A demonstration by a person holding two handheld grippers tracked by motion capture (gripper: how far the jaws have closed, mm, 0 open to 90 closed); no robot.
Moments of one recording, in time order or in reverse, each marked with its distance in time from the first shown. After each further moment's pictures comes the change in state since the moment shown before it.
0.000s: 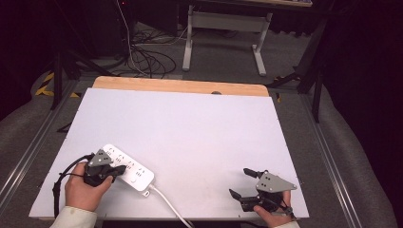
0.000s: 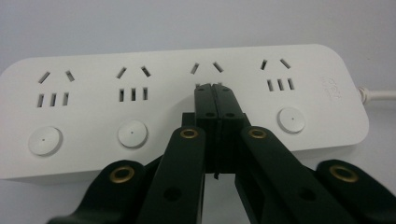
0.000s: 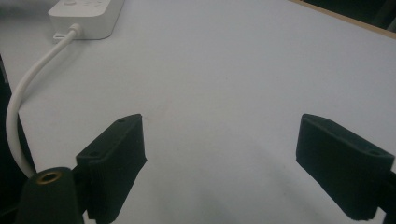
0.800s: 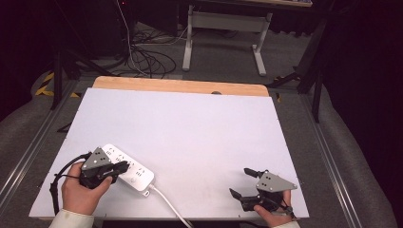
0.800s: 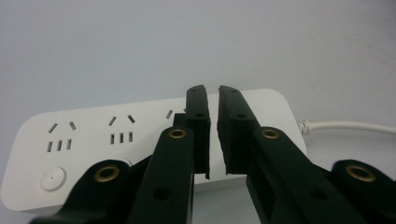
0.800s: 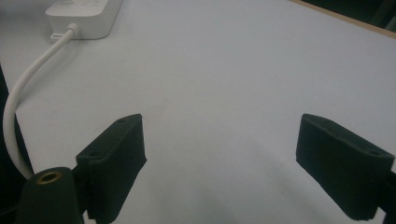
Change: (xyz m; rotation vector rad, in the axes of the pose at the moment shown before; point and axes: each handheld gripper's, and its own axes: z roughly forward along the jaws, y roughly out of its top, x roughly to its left) left arm -0.014 0.014 -0.025 -0.120 -0.027 0.075; right arm -0.001 0.000 0.000 -0.003 -0.001 0.002
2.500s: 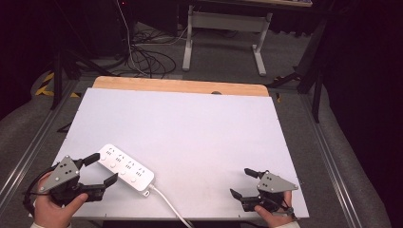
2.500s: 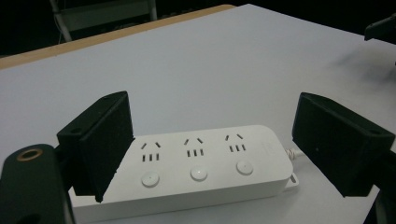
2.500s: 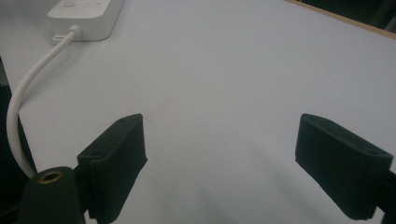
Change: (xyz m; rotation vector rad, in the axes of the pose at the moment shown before) left arm 0.005 -0.032 -0.044 -0.309 0.020 -0.016; right arm 0.000 -0.001 -0.002 -0.004 0.000 0.003
